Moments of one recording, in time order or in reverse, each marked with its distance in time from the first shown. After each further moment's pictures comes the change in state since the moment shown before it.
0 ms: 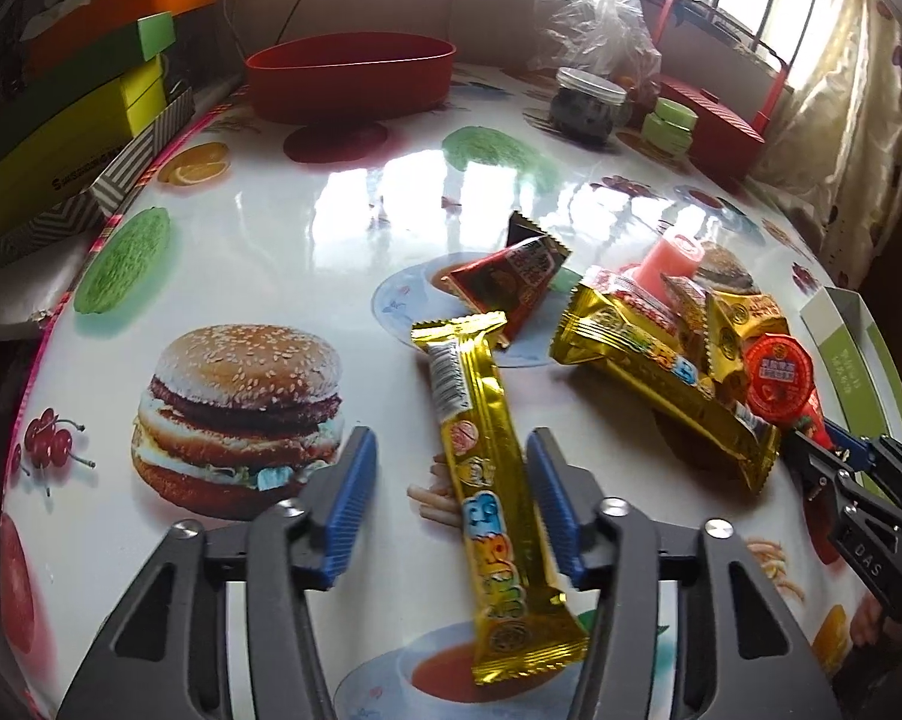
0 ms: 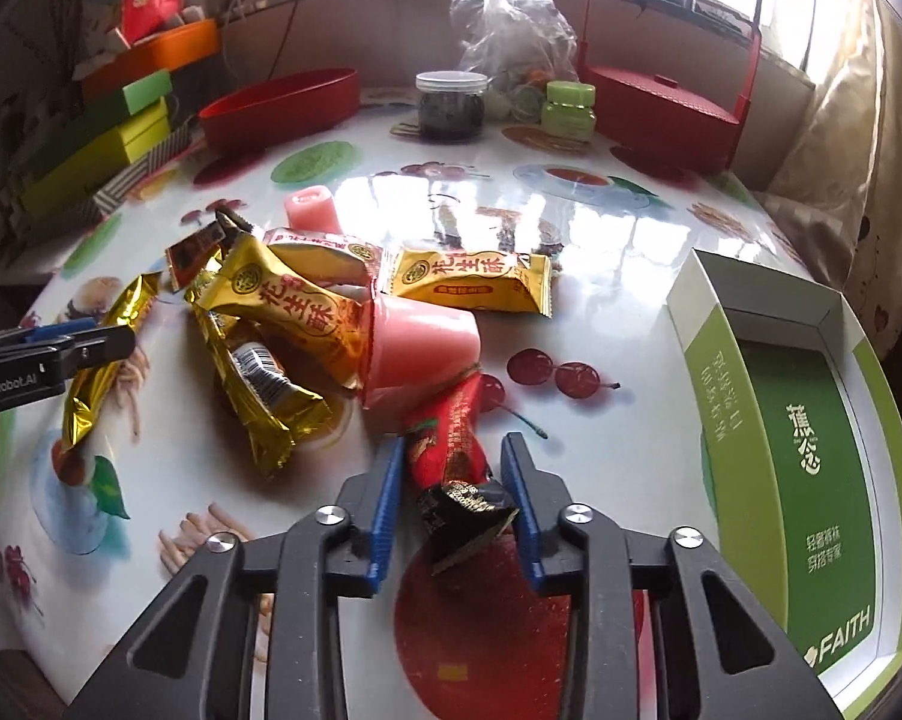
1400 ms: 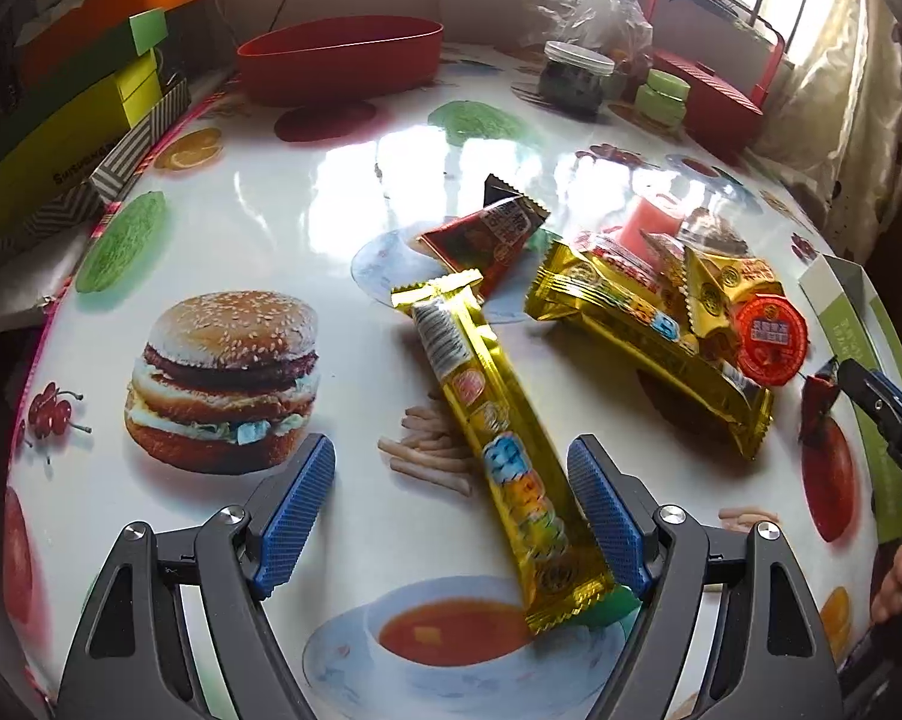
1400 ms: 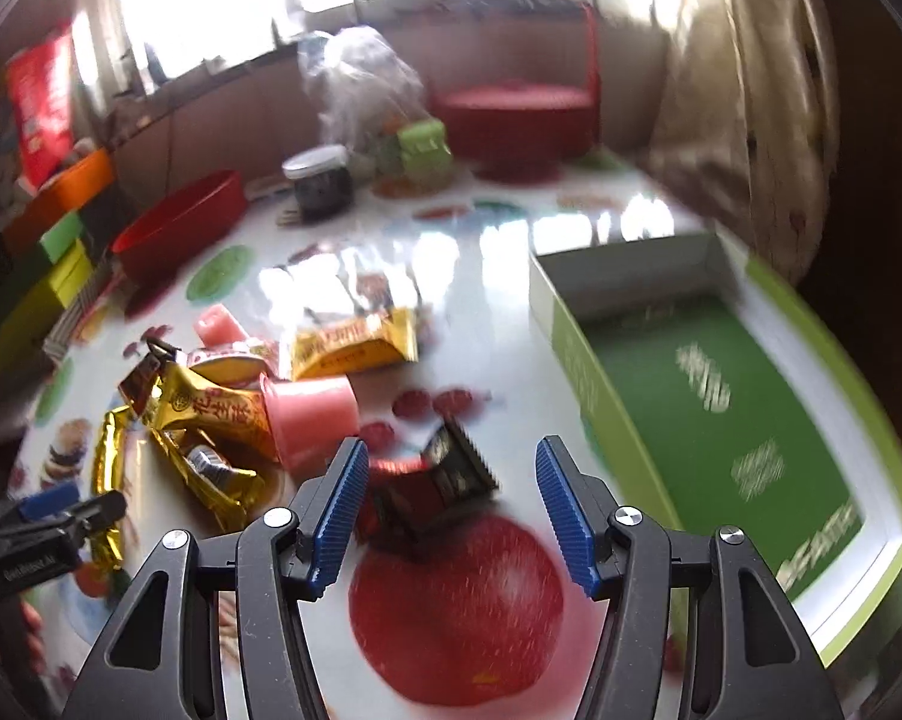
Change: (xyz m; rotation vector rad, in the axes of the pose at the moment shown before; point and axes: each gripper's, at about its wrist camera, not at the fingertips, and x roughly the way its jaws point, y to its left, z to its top) left arm -0.001 -0.015 -0.008 0.008 0.047 0.035; right arm -0.033 -0.037 -0.001 0.287 -0.109 -0.108
